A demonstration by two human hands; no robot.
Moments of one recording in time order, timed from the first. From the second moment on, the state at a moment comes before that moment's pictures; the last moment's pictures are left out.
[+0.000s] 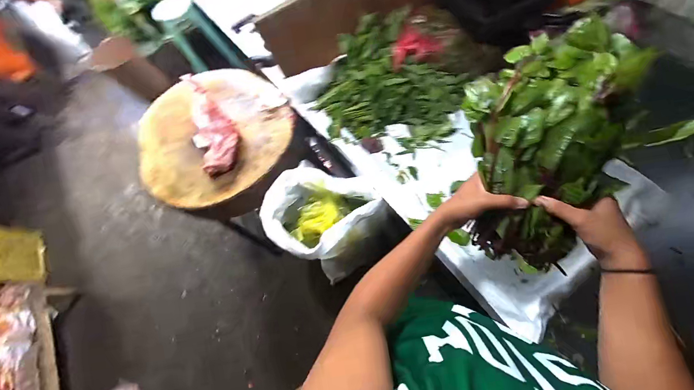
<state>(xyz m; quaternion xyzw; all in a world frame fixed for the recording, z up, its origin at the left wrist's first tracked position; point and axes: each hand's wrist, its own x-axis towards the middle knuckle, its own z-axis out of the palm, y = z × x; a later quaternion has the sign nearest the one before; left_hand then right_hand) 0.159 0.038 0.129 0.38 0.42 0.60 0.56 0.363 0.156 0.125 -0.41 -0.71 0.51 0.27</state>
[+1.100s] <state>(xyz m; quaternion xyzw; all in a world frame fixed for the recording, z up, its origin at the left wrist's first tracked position) -0.064 -0.142 0.054 0.24 0.48 0.62 0.57 0.139 -0.016 0.162 -0.40 -0.75 0.51 0.09</state>
